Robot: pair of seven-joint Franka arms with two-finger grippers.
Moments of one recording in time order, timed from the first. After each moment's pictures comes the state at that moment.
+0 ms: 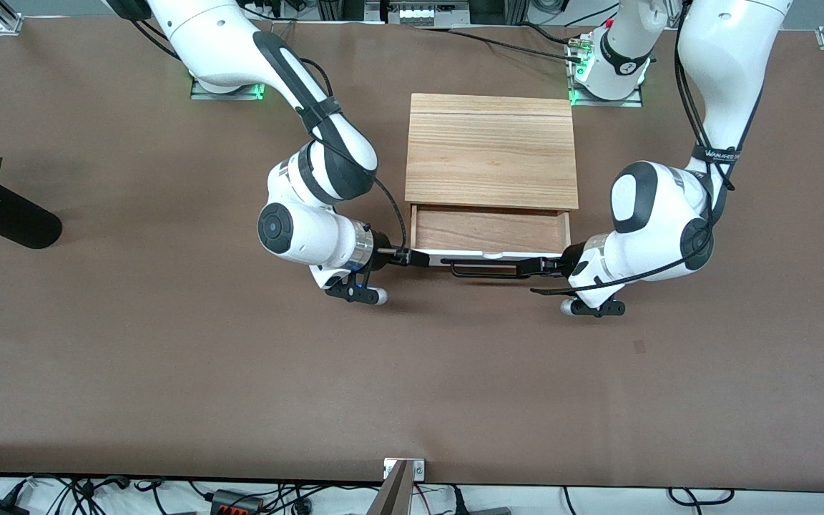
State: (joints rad) left arm -0.12 0.49 -0.17 -1.76 -0.48 2.15 -0.05; right arm 0.59 0.74 0.00 -1.38 0.66 2.16 0.44
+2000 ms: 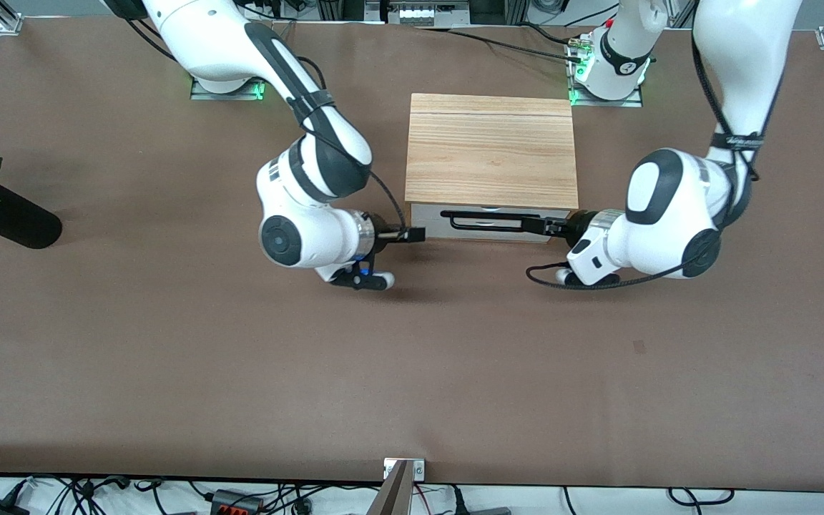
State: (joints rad) left arm -0.11 0.43 -0.16 -1.69 -0.40 1.72 -0.10; right arm 0.59 0.74 -0.05 -1.28 0.63 1.89 0.44
